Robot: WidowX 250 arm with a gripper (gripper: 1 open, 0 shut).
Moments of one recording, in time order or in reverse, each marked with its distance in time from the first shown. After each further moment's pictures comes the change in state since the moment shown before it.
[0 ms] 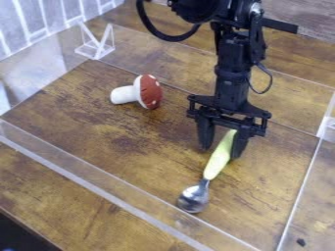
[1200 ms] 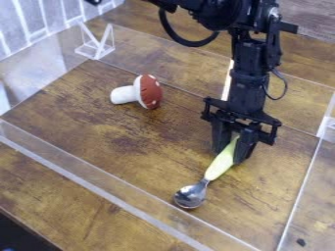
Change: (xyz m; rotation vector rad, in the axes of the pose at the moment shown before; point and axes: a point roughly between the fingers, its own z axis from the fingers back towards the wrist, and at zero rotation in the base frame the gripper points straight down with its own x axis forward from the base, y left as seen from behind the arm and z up) arm -0.005 -0.018 -0.002 -0.006 0.127 -0.235
